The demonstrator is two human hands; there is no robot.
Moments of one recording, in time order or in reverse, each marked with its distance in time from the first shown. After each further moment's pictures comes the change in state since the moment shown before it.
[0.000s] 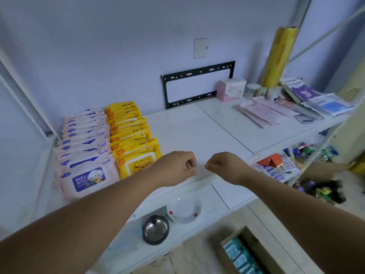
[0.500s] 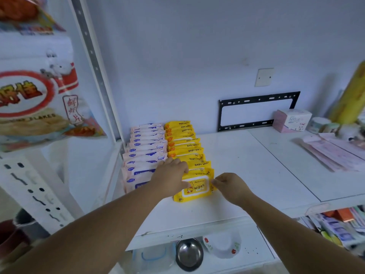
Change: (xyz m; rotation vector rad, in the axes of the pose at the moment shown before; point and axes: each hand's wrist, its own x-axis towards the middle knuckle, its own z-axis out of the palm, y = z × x) left_hand -0.061 -0.126 -0.066 0.432 0.210 -0.298; right_hand 0.082 -0.096 0.084 0.175 -0.045 -0.010
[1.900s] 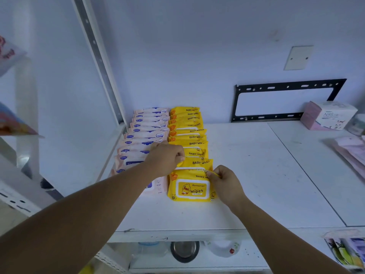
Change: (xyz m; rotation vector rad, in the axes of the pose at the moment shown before) left_hand 0.059 -0.023 0.016 -0.117 0.007 -0.191; right_hand 0.047 0.013 0.017 0.314 -0.033 0.003
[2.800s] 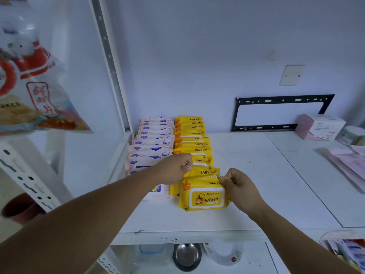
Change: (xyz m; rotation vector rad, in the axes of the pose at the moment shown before) left_hand -0.037 0.008 -0.027 -0.320 -0.185 0.125; right_hand -0.039 -0.020 -0.026 -0.062 0.017 -0.152
